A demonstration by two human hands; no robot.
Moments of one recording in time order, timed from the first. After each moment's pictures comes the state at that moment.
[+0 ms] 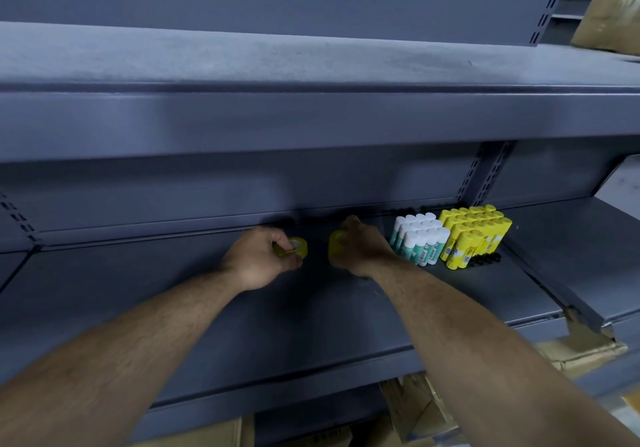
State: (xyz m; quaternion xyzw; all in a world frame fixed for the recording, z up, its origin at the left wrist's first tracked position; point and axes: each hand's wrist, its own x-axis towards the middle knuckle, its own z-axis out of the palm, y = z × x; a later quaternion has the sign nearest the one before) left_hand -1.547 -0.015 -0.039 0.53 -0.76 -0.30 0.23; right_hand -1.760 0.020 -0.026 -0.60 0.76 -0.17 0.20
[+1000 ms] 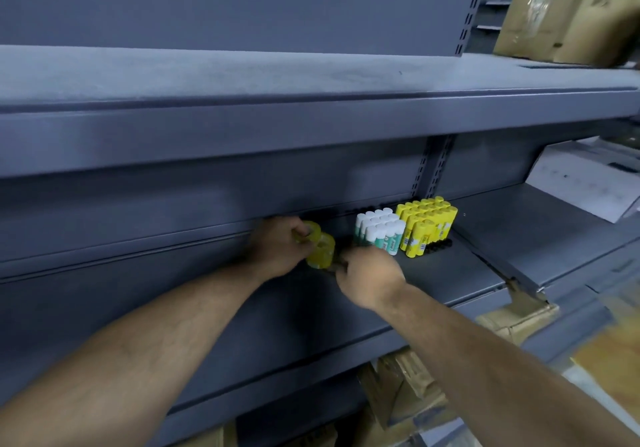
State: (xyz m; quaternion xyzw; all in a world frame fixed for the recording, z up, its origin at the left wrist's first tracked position) left_hand -1.620 0.002 -0.010 0.45 -0.82 -0.22 0.27; right_hand -1.782 0.094 -0.031 -0.63 0.77 -0.06 -0.01
